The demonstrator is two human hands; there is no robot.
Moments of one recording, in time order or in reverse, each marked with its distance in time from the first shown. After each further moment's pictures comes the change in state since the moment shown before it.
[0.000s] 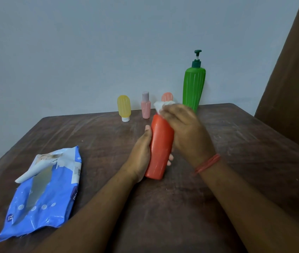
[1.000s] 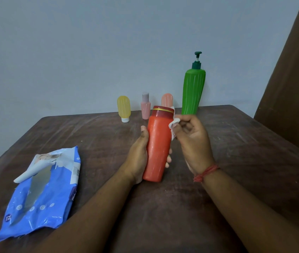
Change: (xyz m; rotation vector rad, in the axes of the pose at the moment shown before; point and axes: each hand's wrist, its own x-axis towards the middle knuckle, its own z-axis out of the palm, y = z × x) left_hand -0.004 0.002 -0.001 -0.124 -0.093 -0.004; right_hand -0.008 -0.018 -0.002 1.049 0.167 0.873
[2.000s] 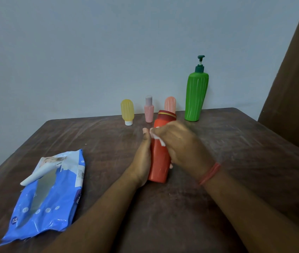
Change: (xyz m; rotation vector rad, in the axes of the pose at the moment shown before) left_hand 0.006 -0.001 0.004 0.034 0.103 0.064; right_hand 0.011 0.004 -0.001 -0.960 -0.423 -0.879
